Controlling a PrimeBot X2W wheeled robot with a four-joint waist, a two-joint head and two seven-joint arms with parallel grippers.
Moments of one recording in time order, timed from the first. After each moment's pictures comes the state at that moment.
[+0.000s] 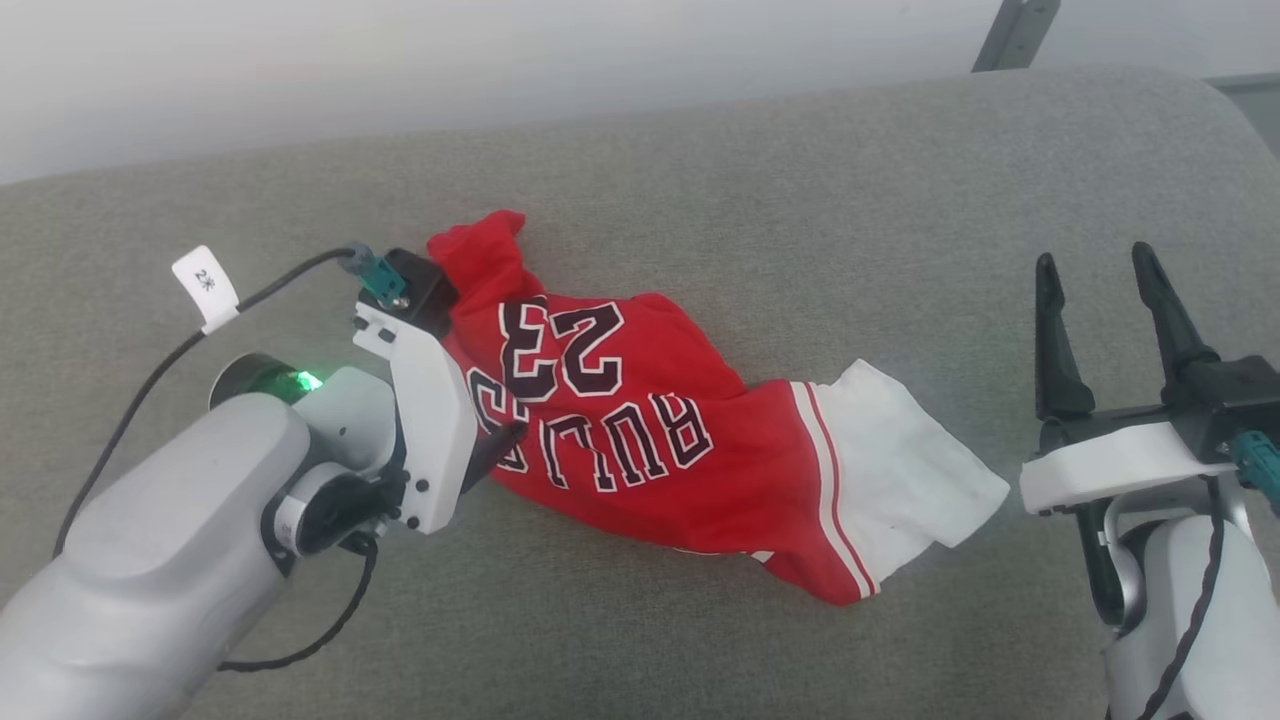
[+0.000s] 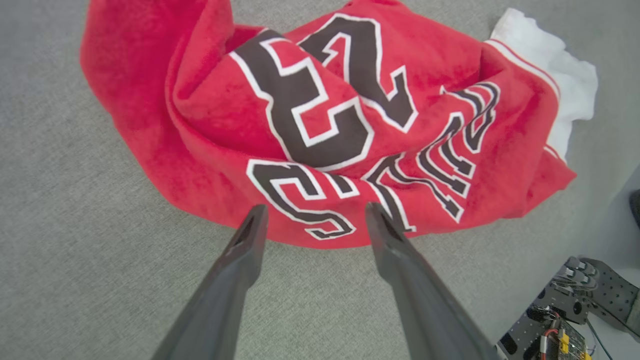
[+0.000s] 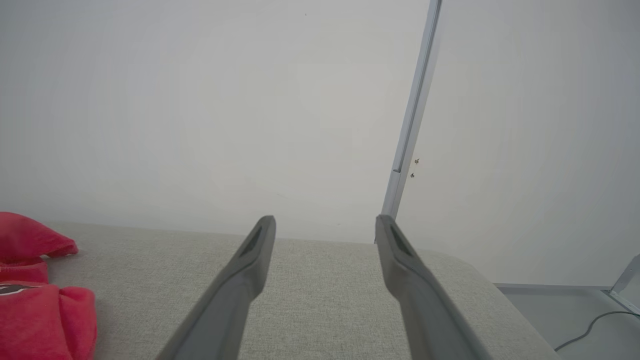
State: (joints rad) left arm -0.81 0.62 -0.90 0.25 -1.06 0.03 0.62; right arm -0.31 -0.05 -0.14 0.17 -0.03 0.13 -0.26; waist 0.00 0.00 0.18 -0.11
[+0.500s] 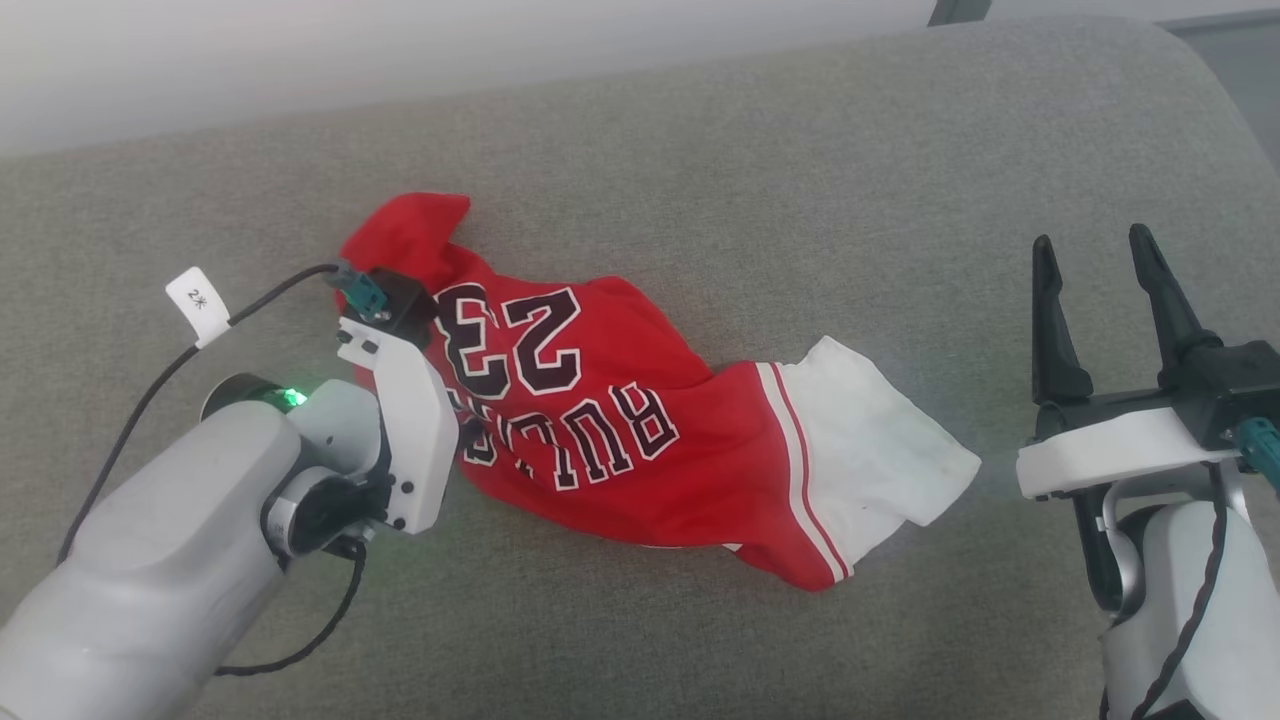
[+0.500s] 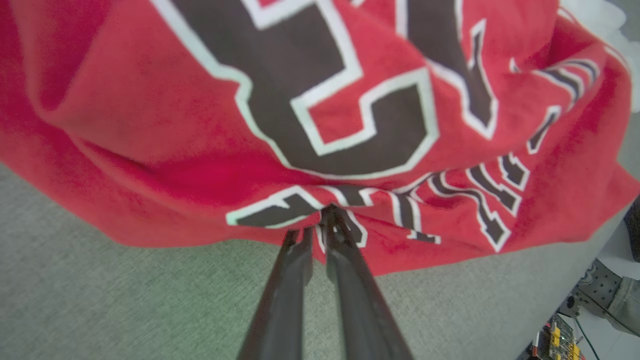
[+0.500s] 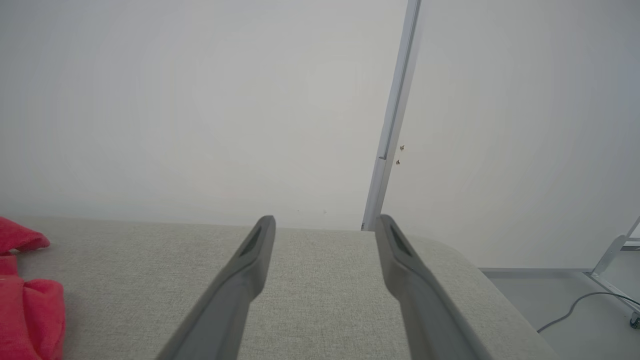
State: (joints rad) left arm -0.80 0.58 -0.91 0.40 -1.07 -0.02 0.59; right arm -0.33 -0.05 -0.13 0.17 -0.01 0.13 -0.26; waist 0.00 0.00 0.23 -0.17
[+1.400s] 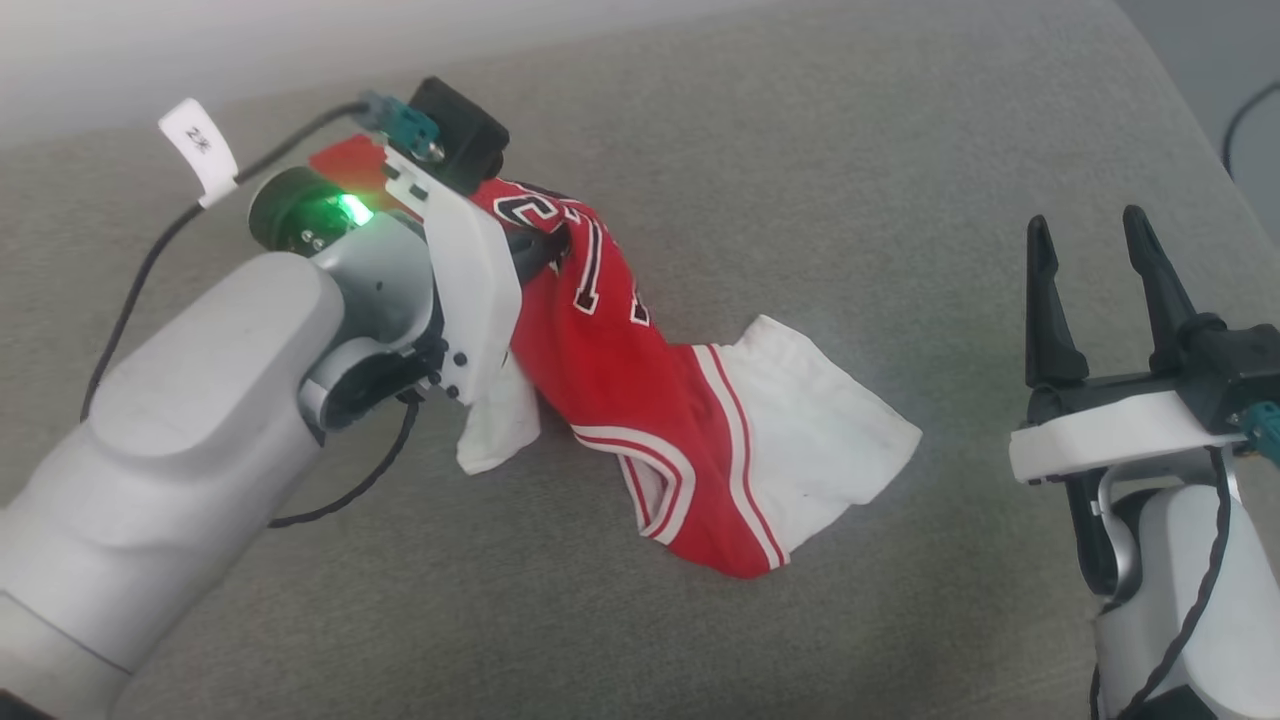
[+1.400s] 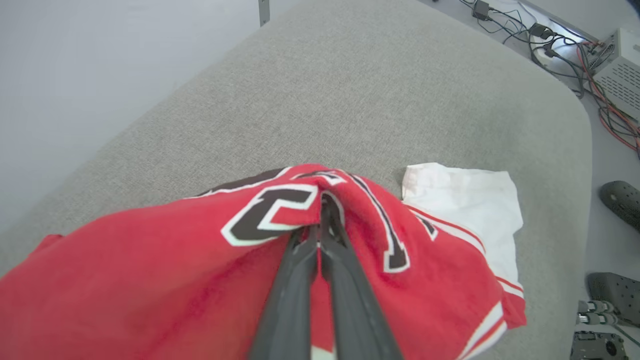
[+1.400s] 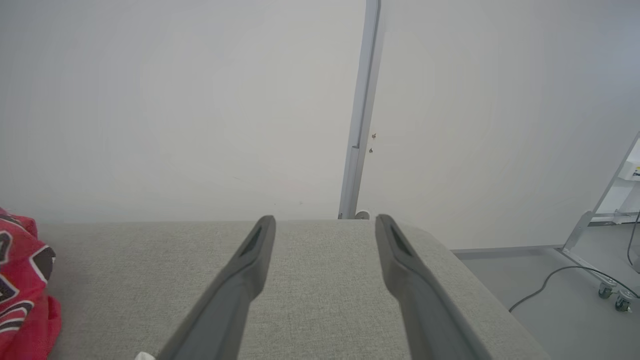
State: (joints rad) left arm -1.03 0.52 -0.92 0.35 -0.98 -0.12 0.43; right arm -0.36 -0.05 -0.11 0.17 0.04 0.13 -0.26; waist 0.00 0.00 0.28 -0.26
